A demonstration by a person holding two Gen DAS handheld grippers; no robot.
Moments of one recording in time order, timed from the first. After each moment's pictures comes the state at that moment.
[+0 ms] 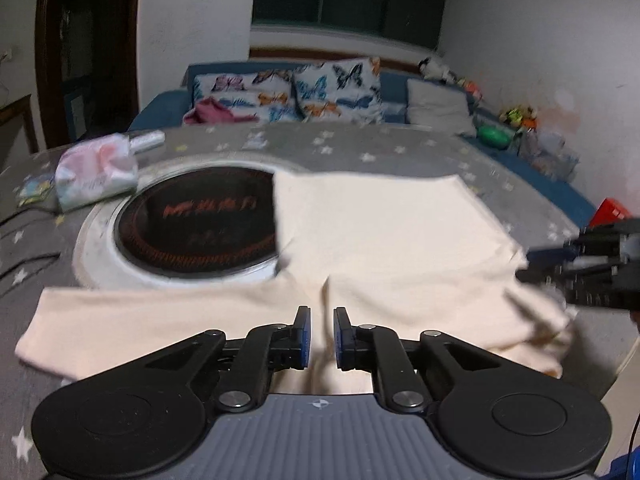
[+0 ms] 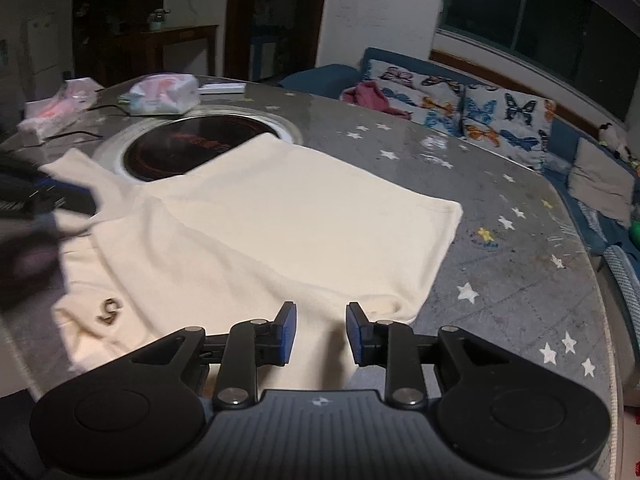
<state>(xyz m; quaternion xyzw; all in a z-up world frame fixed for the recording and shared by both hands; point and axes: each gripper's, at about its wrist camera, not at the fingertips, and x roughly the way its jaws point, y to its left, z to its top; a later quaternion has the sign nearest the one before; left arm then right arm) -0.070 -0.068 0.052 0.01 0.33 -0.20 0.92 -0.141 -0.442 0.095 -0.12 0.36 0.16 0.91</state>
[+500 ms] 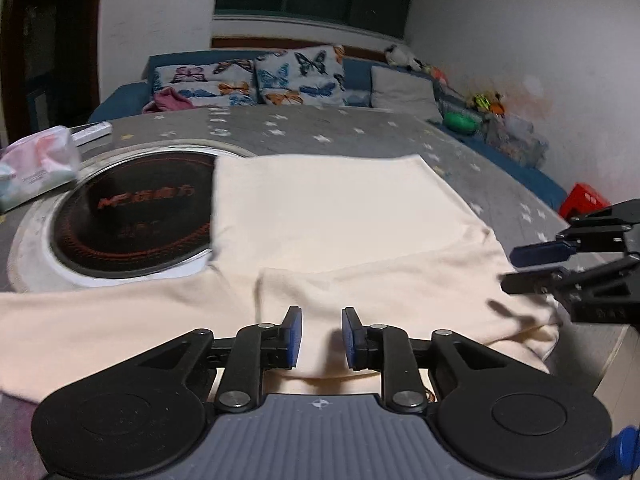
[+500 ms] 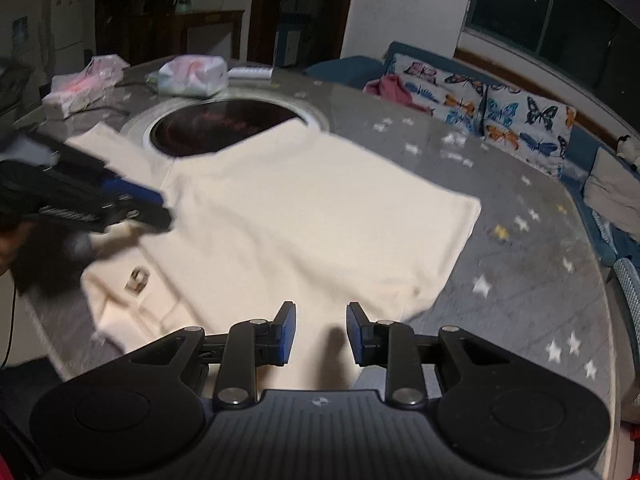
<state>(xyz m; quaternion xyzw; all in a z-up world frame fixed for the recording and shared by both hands) -0.062 -0.085 0.029 0.01 0.34 -0.24 0.91 -0.147 -0.435 0.097 -0.15 0.37 0.18 0.90</state>
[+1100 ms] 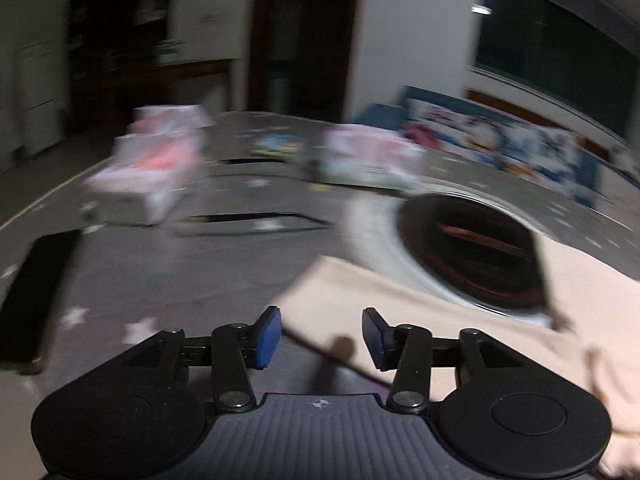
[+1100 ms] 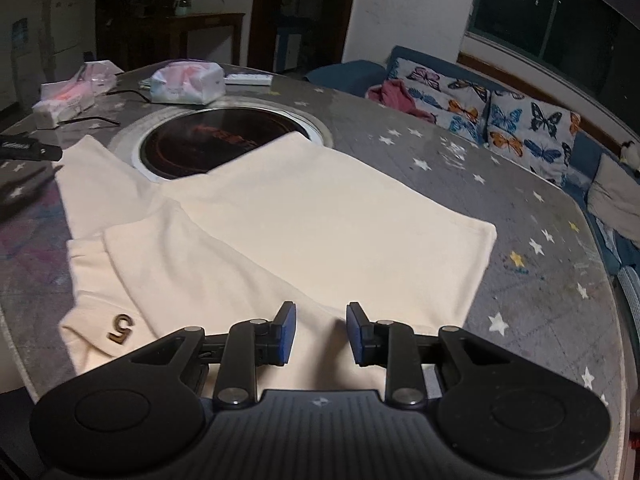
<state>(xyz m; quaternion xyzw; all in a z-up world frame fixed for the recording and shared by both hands) -0.062 0.086 0.028 -0.10 0.31 0.13 0.94 -0.121 -0.416 0.093 -0.15 0.36 0.19 0.90</state>
